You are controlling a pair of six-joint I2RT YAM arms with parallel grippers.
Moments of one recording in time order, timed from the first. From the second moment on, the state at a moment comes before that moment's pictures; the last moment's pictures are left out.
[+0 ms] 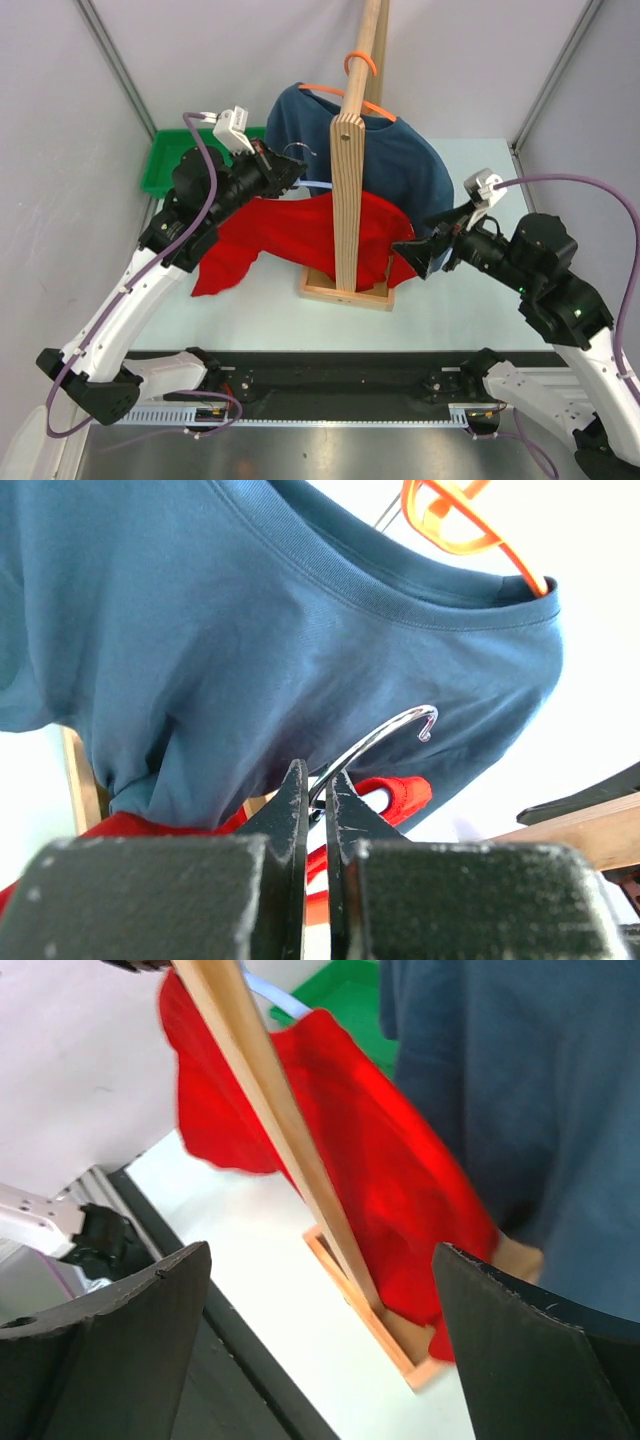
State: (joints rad) left arm -0.59 1.16 1.43 -0.33 0.07 -0.60; right arm 0.59 0.78 1.24 -0.57 -0.27 0.22
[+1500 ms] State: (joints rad) left arm -0.59 1.11 1.33 -0.23 0.10 -0.67; right arm 0.58 0.76 1.03 -0.52 0.10 0.39
